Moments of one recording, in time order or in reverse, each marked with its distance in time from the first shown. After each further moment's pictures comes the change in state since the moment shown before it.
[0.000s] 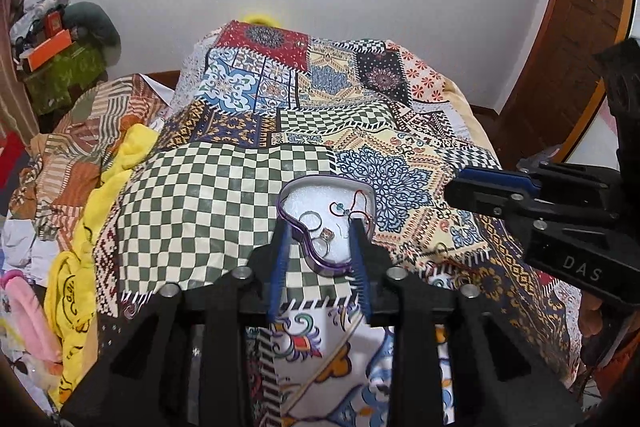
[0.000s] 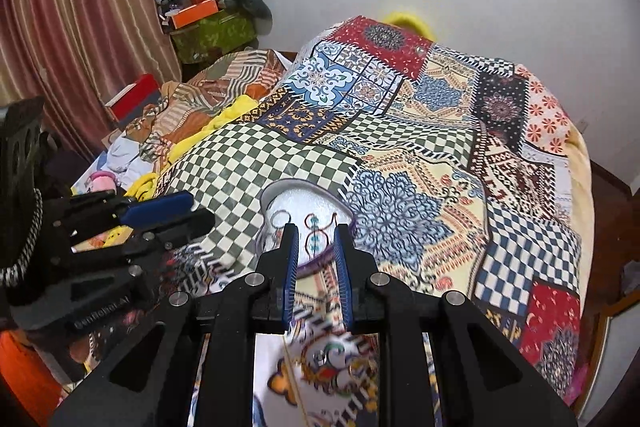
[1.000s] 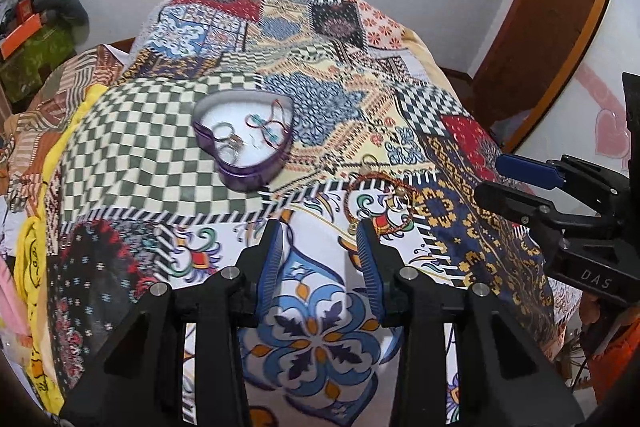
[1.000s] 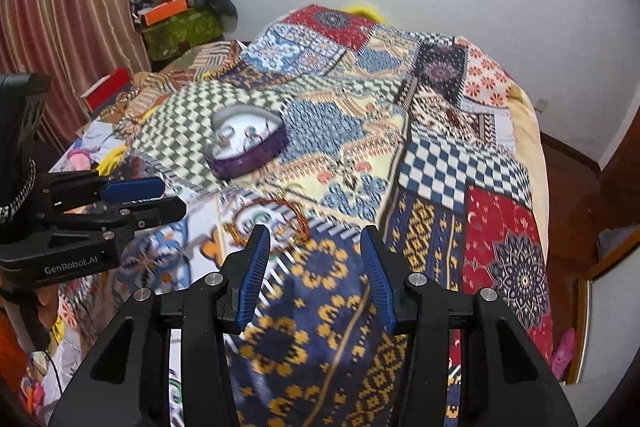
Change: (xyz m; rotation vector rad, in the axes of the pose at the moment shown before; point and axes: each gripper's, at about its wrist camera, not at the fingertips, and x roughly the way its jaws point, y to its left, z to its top) left arm 0.020 -0.060 -0.061 0.037 0.134 -0.098; right arm -0.038 -0.040 -0.094 0.040 0.005 -0.126
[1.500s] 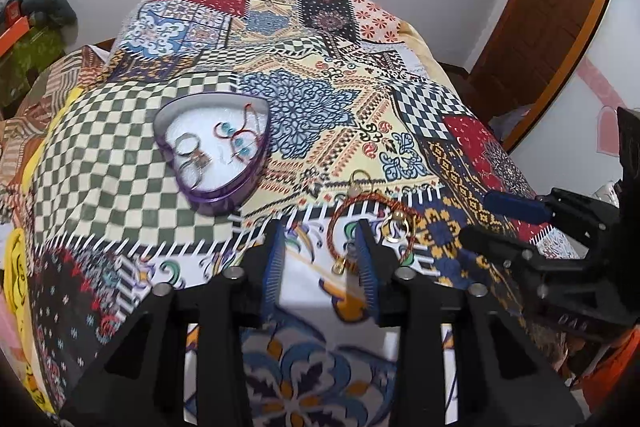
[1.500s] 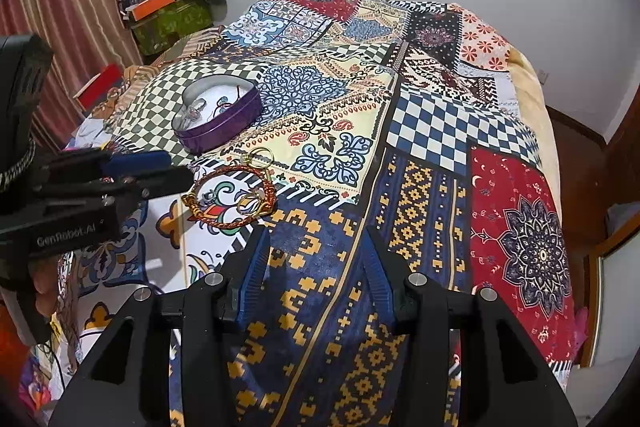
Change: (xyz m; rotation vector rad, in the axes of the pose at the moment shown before) left arm 0.037 -0.010 0.020 0.015 0.018 -0.023; right arm 0.027 -0.021 -0.014 0.056 0.052 0.035
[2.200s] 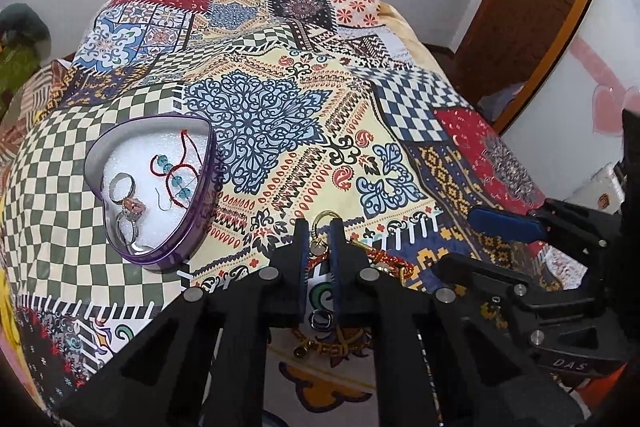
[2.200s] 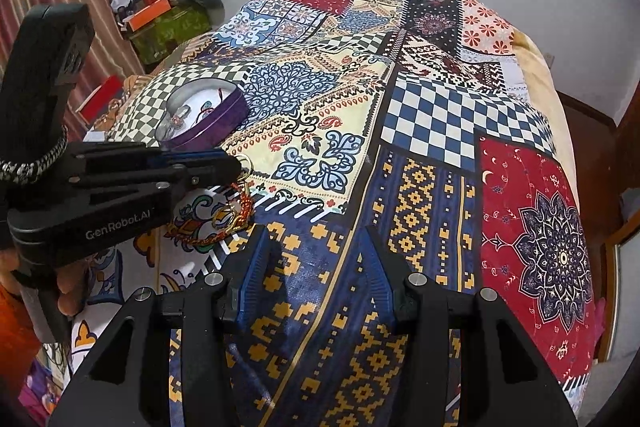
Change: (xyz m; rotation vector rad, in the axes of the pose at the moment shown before) left arm 0.045 -0.015 0.028 0.056 0.042 -0.041; right arm 0.013 -0.017 0.001 0.062 0.002 0.056
